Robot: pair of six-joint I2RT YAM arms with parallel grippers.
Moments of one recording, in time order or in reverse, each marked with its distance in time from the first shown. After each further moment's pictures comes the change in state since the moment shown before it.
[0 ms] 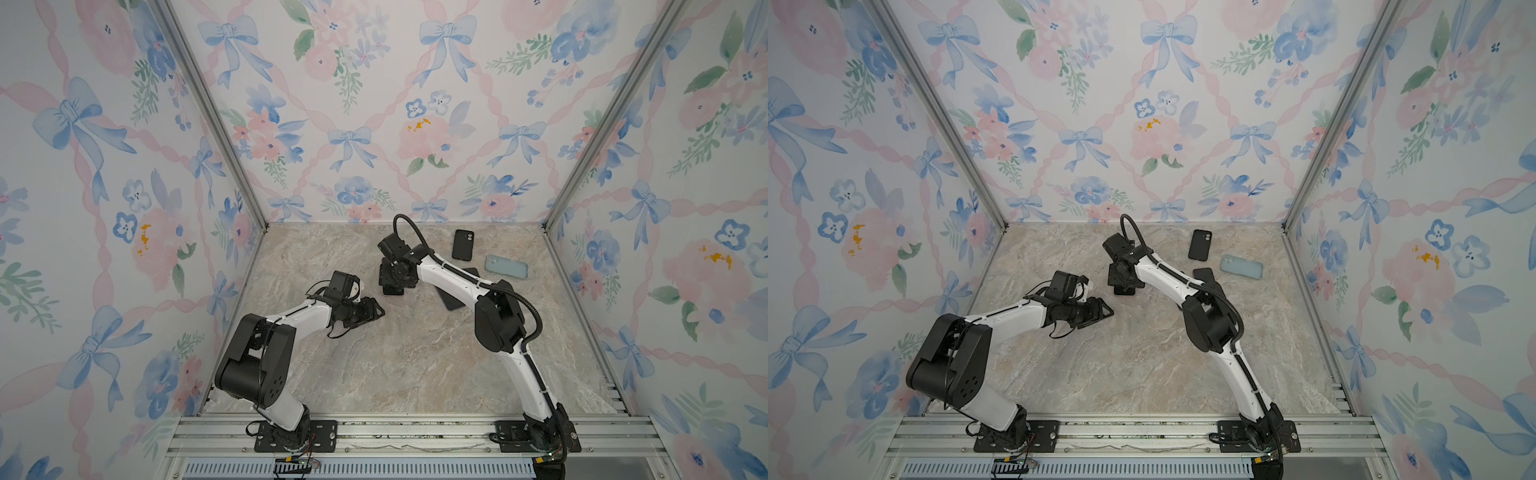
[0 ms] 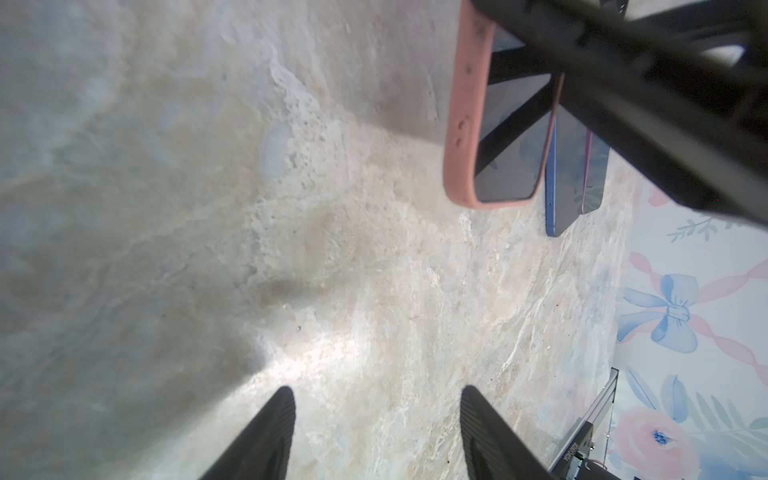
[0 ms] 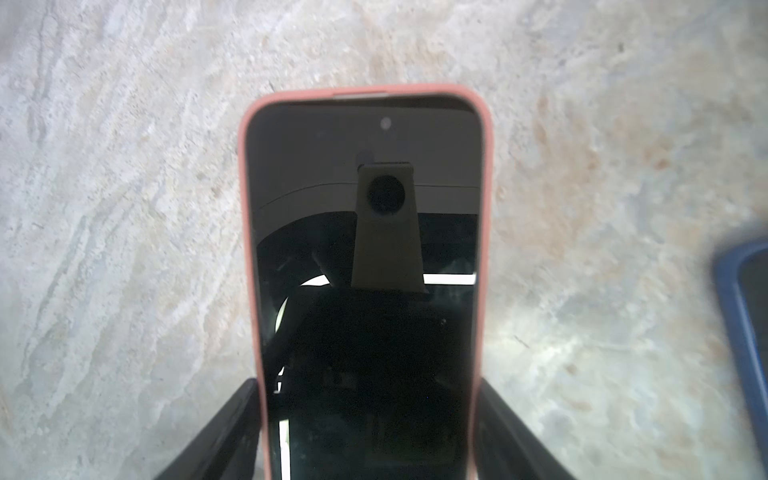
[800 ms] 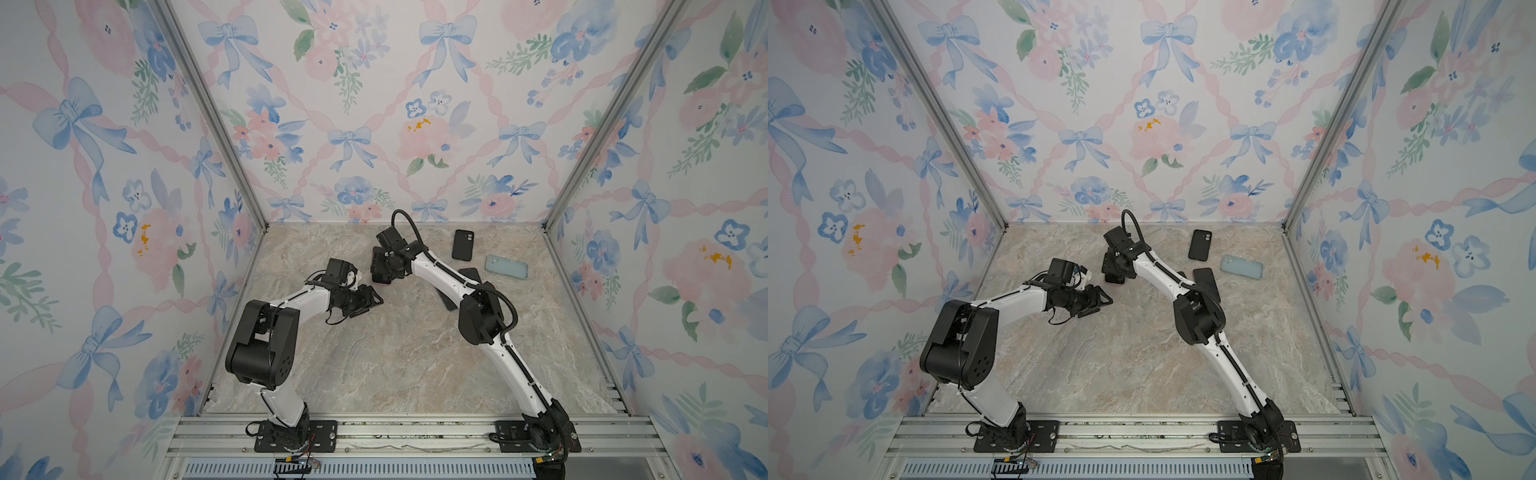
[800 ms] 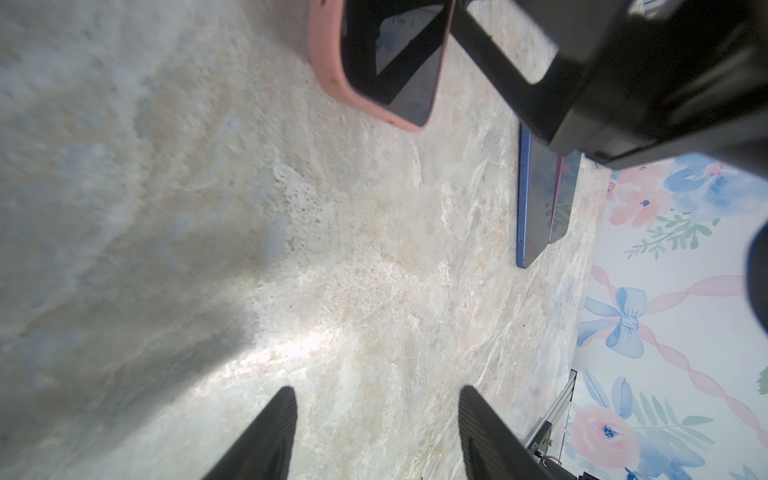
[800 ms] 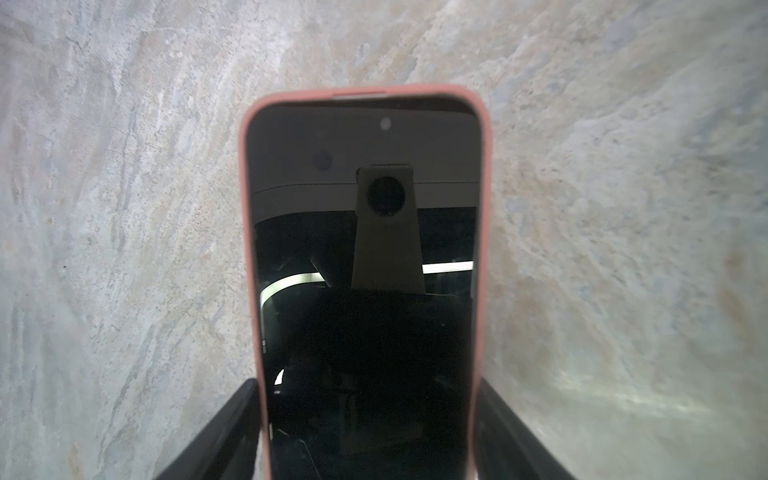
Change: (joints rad) left arm 0.061 0.098 0.134 -0.071 0.086 0.014; right arm -0.044 0.227 0.276 0.077 -0.103 0.034
